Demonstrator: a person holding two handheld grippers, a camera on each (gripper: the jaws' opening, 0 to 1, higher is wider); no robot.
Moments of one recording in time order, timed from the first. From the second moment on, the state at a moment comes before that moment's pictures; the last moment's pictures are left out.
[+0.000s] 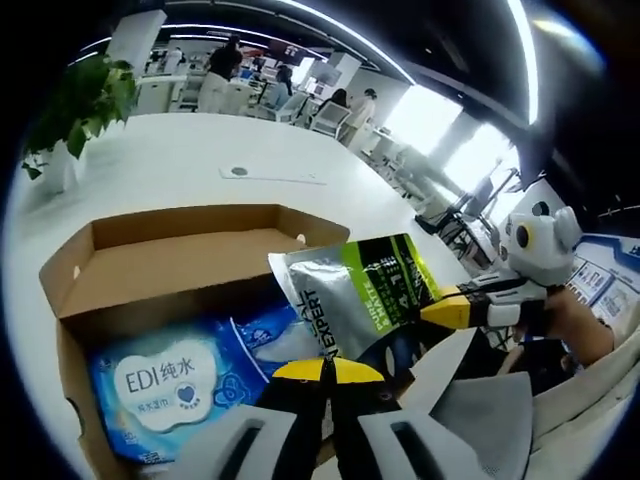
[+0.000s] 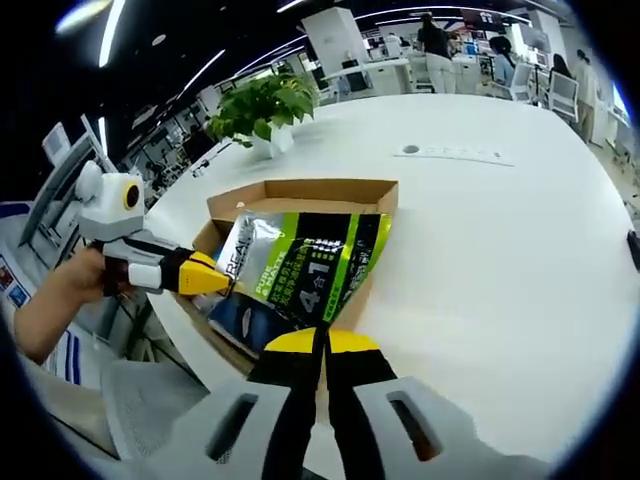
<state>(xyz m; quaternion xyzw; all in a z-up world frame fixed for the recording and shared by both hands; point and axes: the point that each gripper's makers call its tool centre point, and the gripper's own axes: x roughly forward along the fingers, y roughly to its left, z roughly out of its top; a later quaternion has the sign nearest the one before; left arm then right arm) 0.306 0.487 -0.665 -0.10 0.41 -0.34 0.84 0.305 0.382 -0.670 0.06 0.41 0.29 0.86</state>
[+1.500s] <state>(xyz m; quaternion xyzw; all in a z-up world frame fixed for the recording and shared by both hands) 0.347 0.377 -0.692 -0.03 0.45 -0.39 0.80 0.338 0.269 -0.687 0.05 0.42 0.17 0.89</state>
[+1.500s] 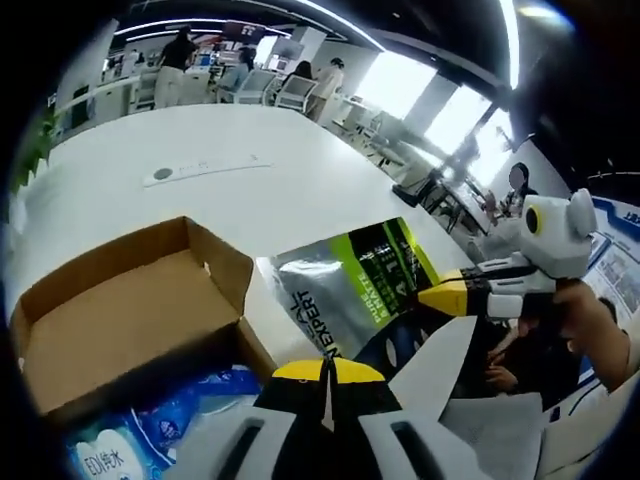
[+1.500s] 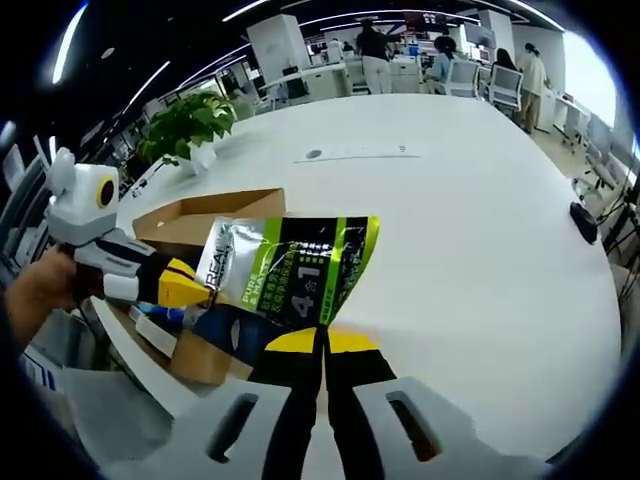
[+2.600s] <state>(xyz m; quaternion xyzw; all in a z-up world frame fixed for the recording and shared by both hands) 0.366 0.354 -0.753 0.22 0.50 -0.41 0.73 0.365 0.254 -0.742 0.01 0.45 0.18 0.87</state>
